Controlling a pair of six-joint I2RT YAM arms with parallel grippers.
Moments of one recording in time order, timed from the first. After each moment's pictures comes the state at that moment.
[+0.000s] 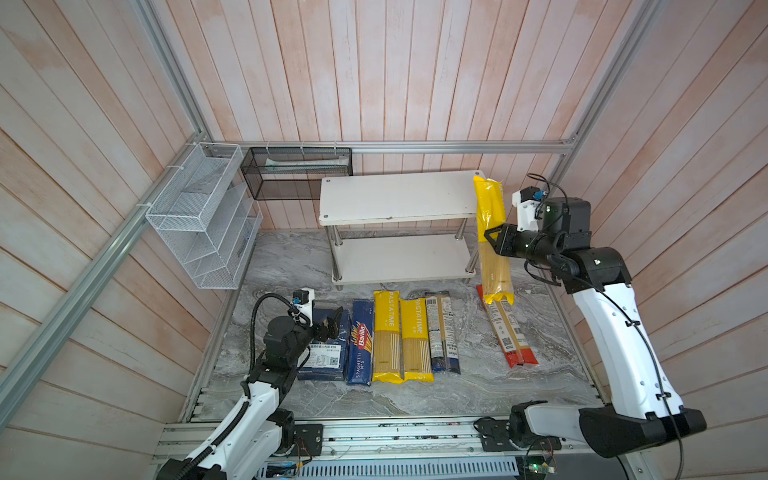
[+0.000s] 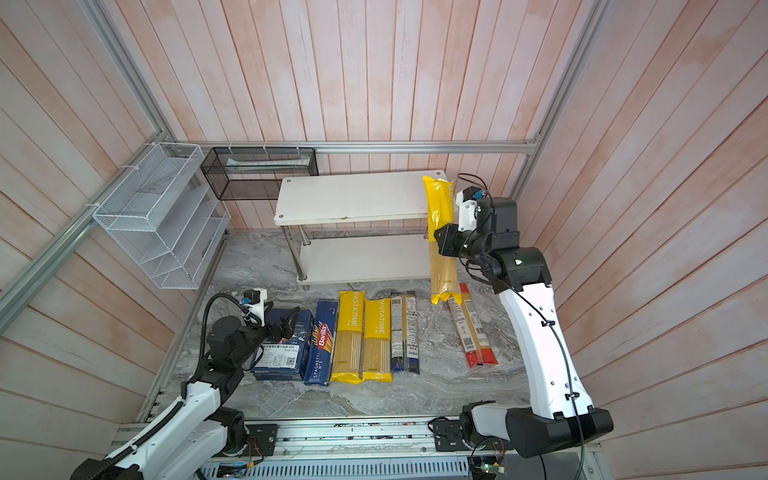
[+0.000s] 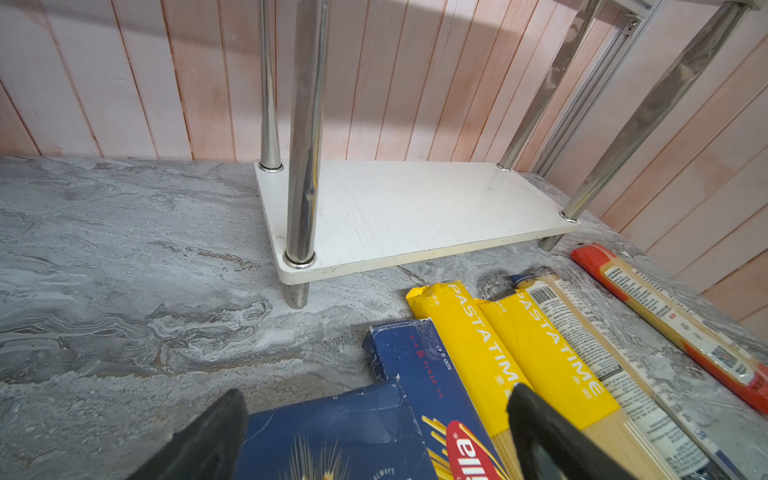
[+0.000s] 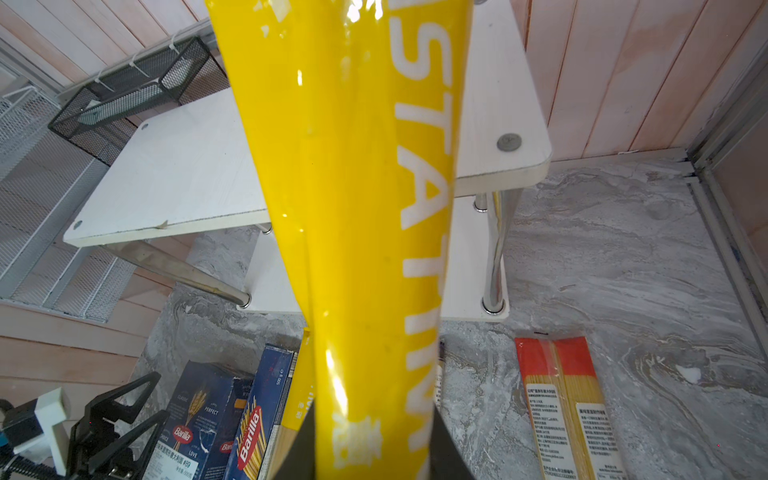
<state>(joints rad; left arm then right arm) -0.20 0.84 0.26 0.33 0.25 -0.16 0.18 1.34 1.73 -0.90 -0.23 0.30</state>
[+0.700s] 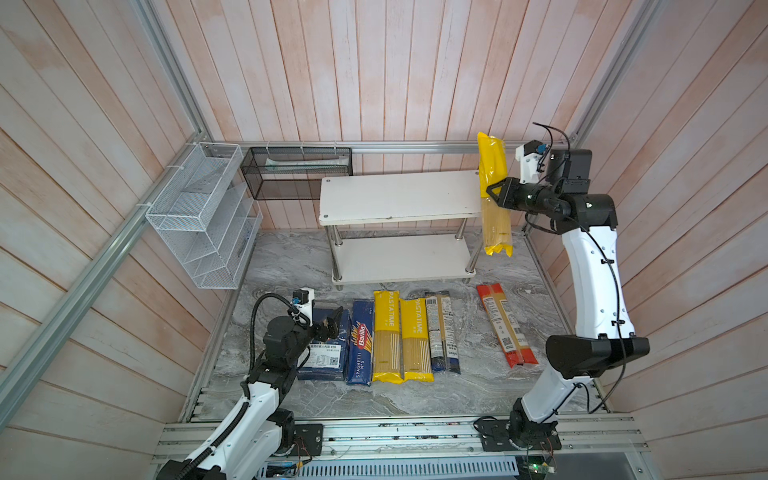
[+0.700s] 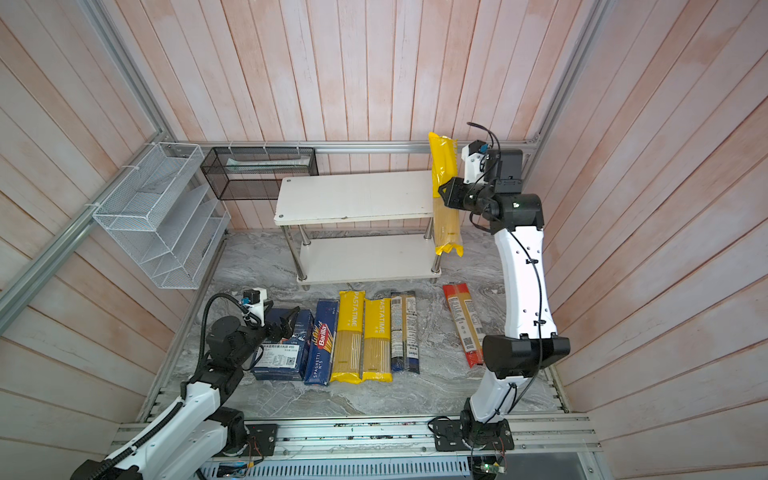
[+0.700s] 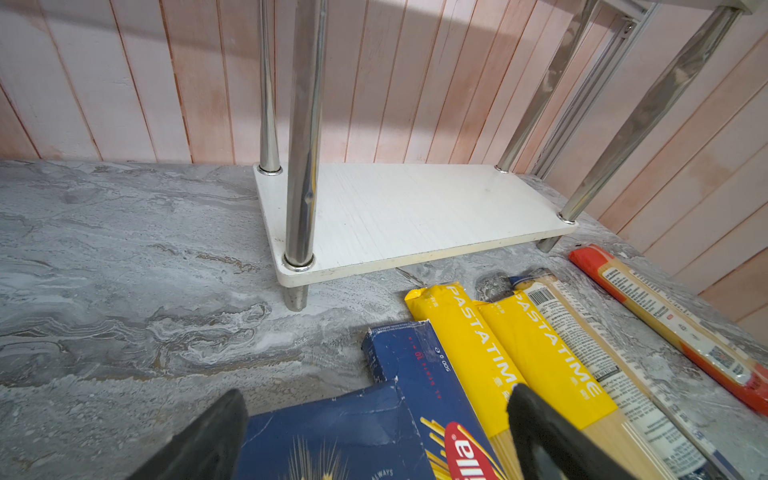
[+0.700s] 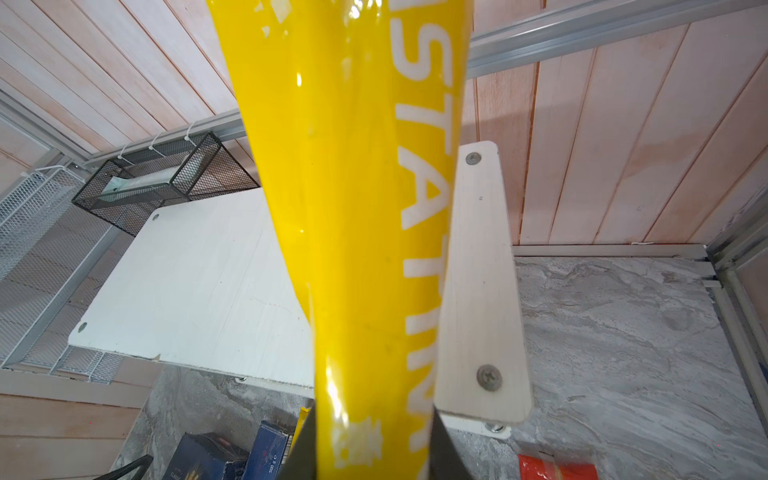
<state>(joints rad) -0.20 0.83 0.26 0.33 0.25 -0.16 0.08 1.79 2.34 -0.99 -0.38 0.26</state>
